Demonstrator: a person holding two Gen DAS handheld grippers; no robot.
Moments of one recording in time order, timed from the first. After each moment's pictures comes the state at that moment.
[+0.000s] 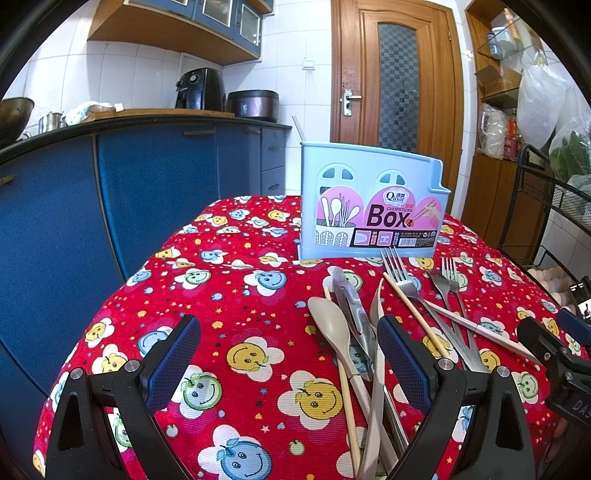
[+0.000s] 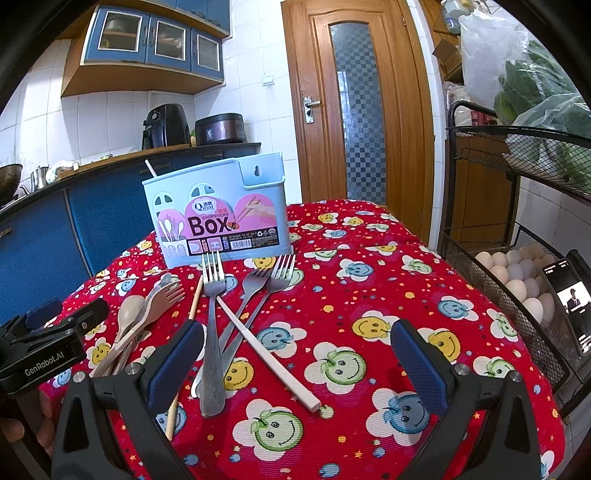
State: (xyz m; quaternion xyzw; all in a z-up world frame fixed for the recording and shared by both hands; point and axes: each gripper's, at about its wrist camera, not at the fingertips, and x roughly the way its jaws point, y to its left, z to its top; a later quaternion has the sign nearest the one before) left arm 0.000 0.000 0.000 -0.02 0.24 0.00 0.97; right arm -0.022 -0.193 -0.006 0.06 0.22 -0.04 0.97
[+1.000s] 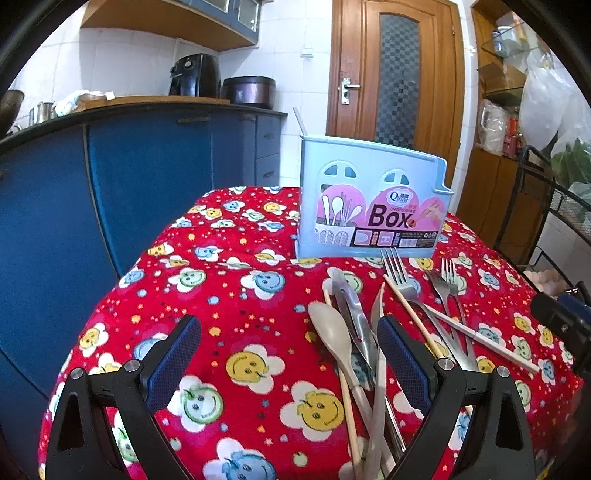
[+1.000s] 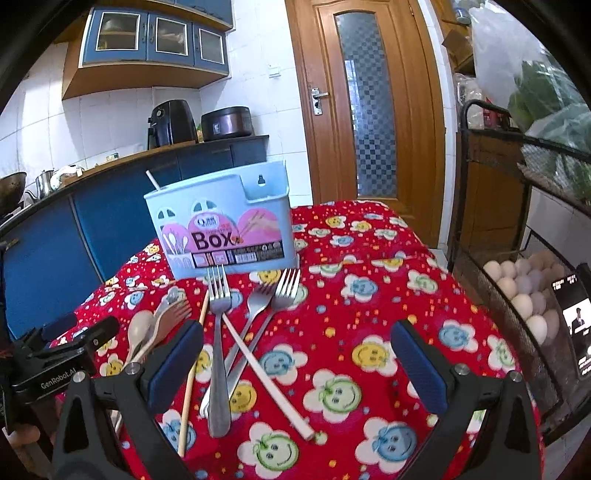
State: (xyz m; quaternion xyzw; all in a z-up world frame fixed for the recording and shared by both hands) left arm 0.022 0.006 0.009 -0.03 0.27 -0.01 0.96; right arm -0.006 -0.206 0.025 0.07 0.24 -0.01 0.97
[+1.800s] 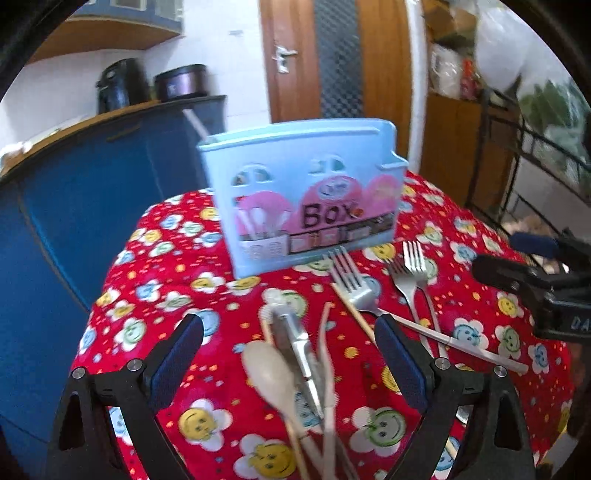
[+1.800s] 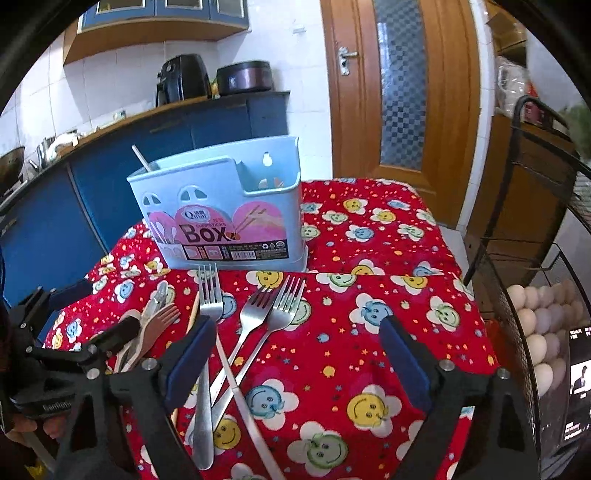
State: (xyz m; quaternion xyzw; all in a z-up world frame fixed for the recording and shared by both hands) left arm 0.069 -0.051 0.026 0.08 0.33 -0.10 0.93; right arm 0.066 -0.215 0.040 0.03 0.34 0.04 0.94
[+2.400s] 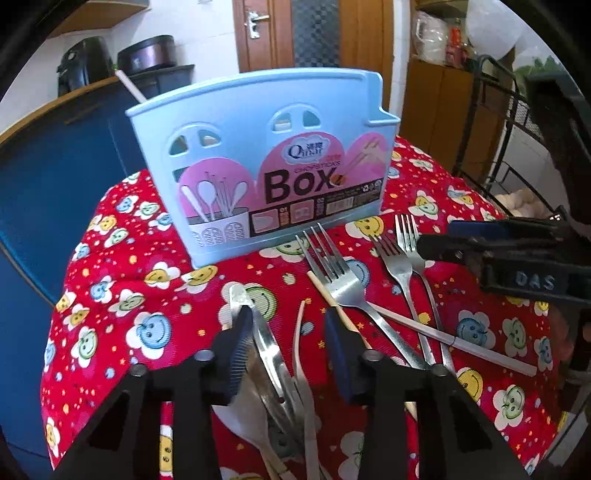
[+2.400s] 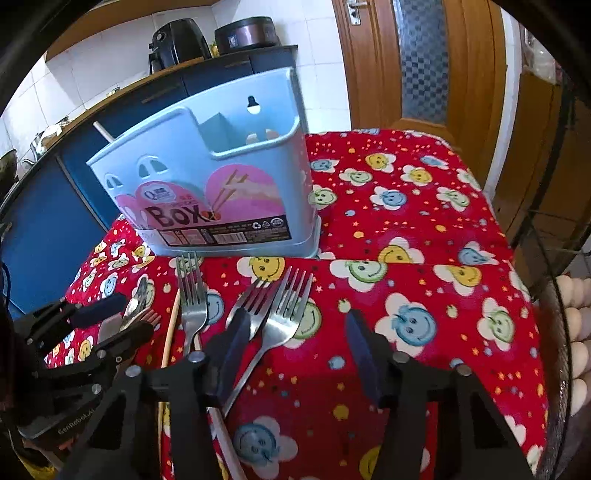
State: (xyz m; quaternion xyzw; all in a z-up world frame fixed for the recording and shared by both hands) left arm 0.108 -0.065 0.004 0.09 0.40 -0.14 0.90; right arm 0.131 -0.223 0.009 0.07 0.42 0.08 0.90
